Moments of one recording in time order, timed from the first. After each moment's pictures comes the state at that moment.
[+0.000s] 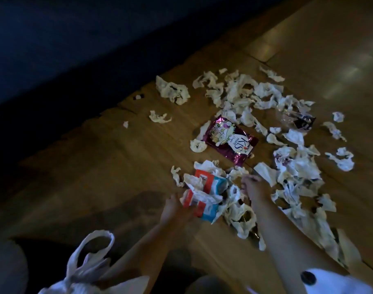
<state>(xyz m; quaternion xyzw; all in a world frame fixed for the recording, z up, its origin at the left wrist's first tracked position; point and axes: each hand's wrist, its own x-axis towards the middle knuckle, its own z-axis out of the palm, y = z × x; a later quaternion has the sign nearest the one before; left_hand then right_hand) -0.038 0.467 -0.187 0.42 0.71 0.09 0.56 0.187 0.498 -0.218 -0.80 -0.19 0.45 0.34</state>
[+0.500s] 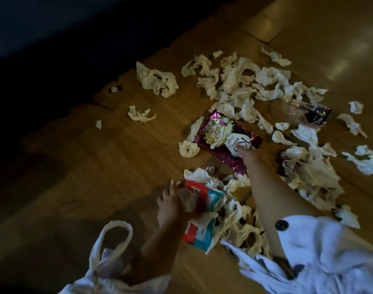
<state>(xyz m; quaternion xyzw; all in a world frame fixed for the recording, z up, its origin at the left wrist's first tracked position) 0.004 0.530 -0.267 0.52 0.74 -0.01 0.42 0.216 0.635 -0.260 -0.89 -0.19 0.37 0.20</state>
